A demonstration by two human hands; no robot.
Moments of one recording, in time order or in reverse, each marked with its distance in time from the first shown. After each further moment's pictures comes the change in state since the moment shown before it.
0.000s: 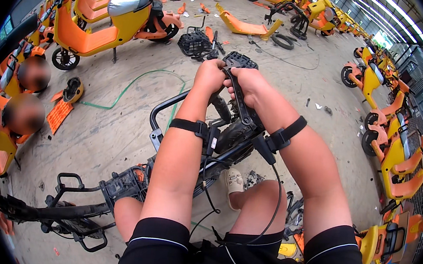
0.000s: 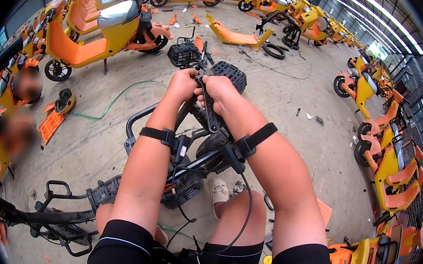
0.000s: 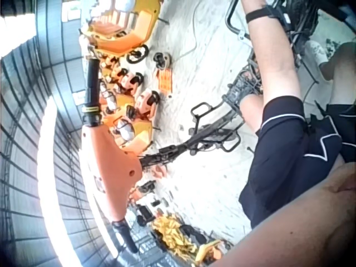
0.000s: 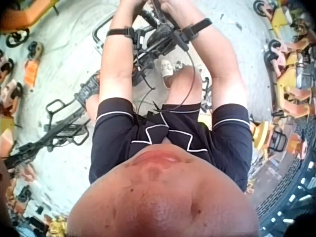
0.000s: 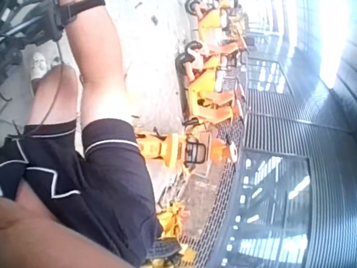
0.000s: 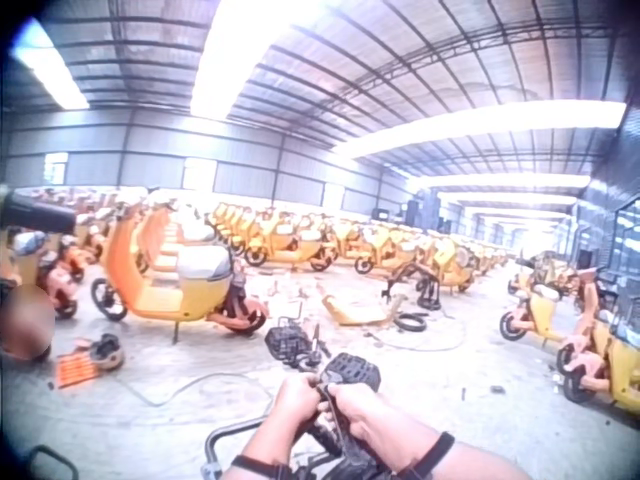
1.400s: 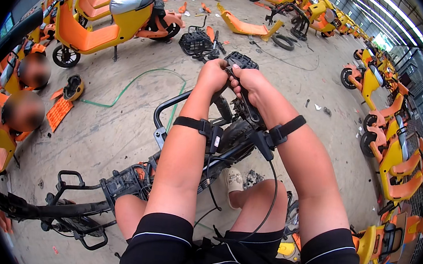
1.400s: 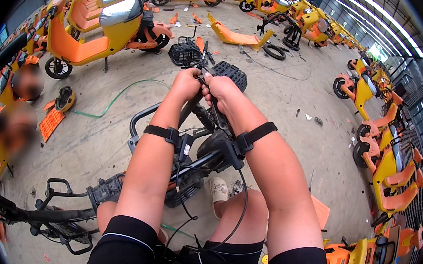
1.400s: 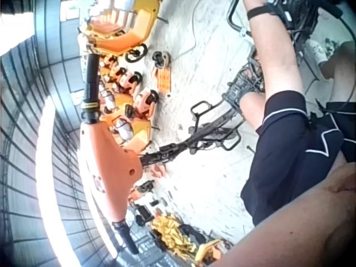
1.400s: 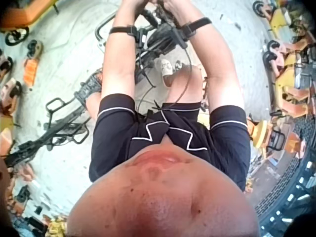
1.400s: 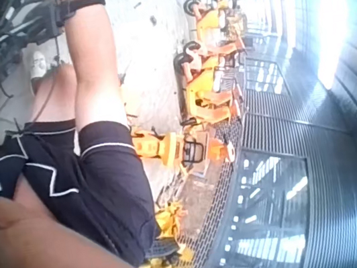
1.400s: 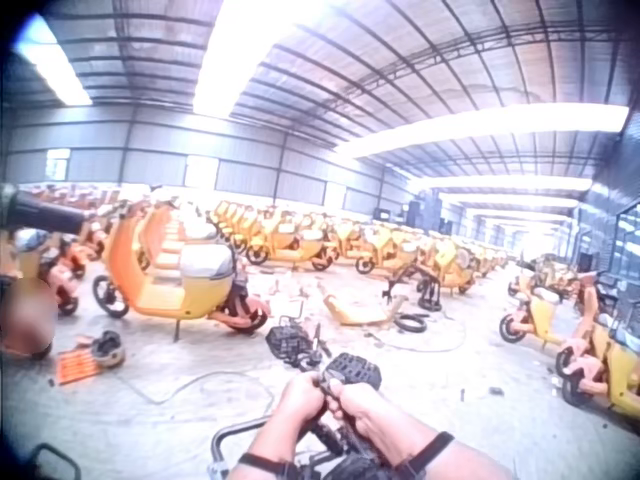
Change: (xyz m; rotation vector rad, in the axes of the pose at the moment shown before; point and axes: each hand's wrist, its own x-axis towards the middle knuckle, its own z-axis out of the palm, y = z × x) left_hand 0.004 -0.006 -0.004 -0.183 -0.067 -0.093; right_hand 0.006 -0.001 0.005 -0.069 -0.043 -0.003
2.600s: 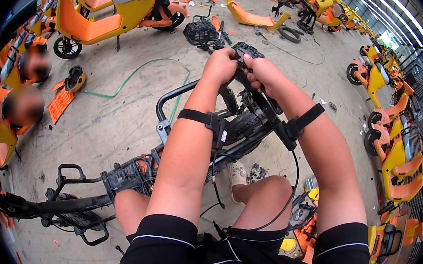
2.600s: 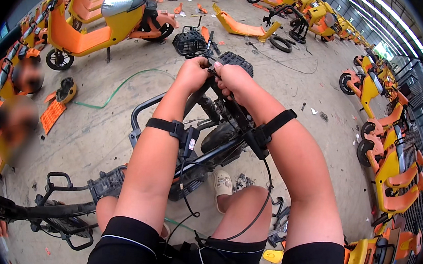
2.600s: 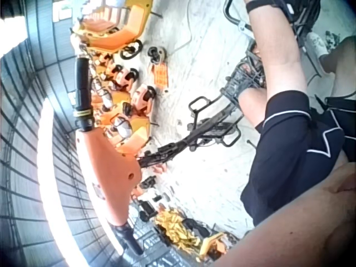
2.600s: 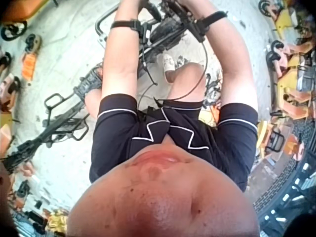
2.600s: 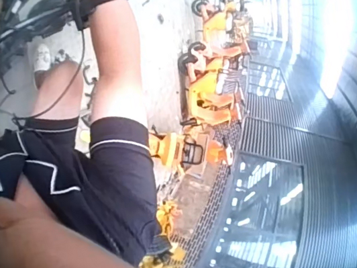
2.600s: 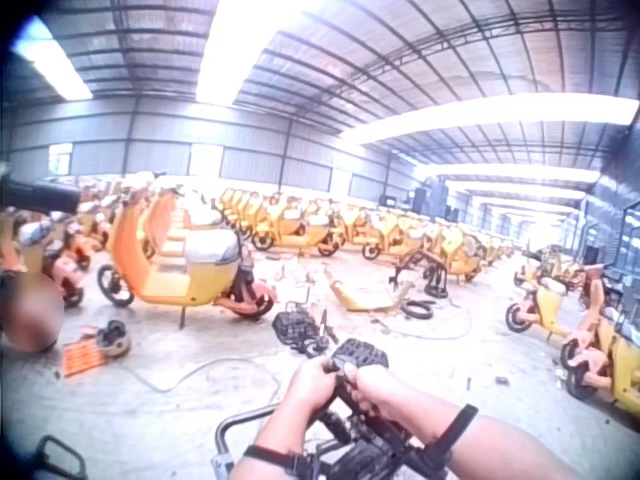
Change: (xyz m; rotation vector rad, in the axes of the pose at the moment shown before) left_hand 0.001 -0.004 0.003 0.086 0.000 0.057; right_hand 0.002 -0.004 -0.019 -0.309 -0.022 -0.008
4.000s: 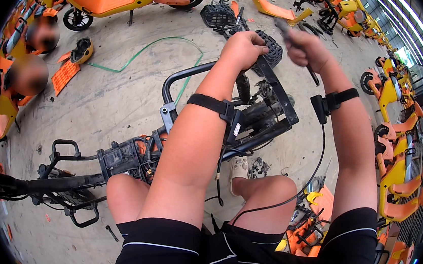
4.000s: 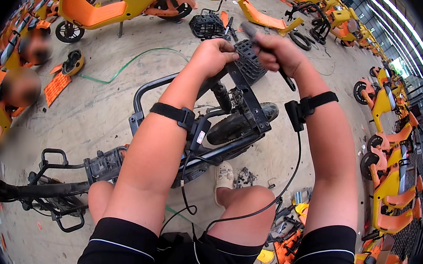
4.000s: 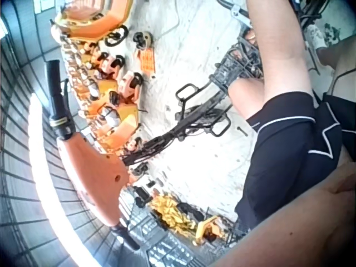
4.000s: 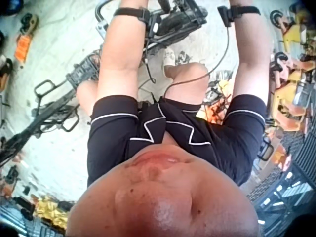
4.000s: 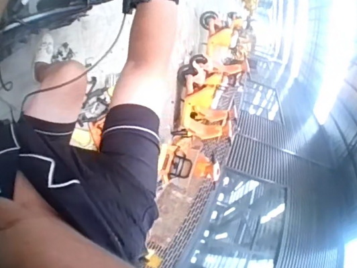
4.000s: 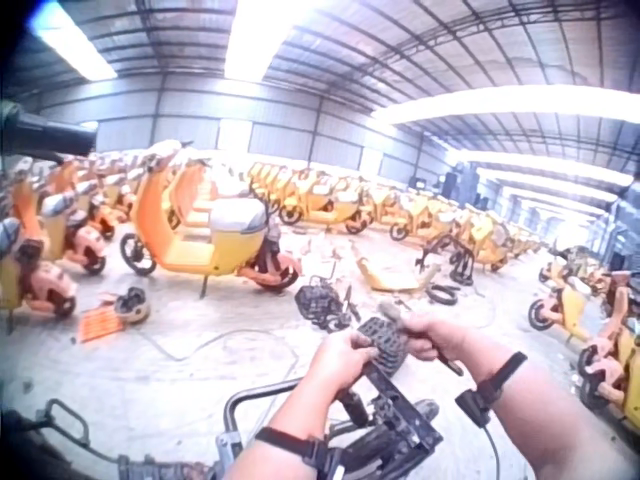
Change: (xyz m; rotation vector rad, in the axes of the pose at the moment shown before) left_hand -0.008 0.013 -0.001 -0.060 -0.023 -0.041; right_hand 0.042 -0.014 -0.085 -0.003 -0.443 -0.342
